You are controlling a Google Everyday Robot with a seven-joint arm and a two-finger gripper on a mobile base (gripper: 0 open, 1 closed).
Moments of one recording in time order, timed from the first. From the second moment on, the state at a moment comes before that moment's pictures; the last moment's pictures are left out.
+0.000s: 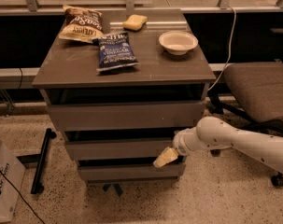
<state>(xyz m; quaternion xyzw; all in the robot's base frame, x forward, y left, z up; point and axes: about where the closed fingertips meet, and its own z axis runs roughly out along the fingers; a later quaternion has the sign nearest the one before) 0.593 -0.118 0.506 -0.43 0.84 0.18 0.27</state>
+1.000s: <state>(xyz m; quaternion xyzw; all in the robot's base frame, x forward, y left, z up) 0.646 -0.126 0.454 -0.42 0.85 0.21 0.25</state>
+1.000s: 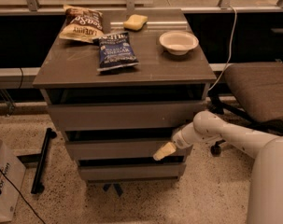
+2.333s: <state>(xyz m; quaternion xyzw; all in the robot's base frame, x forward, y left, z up) 0.625 -0.113 0.443 -0.41 0.85 0.23 0.24</state>
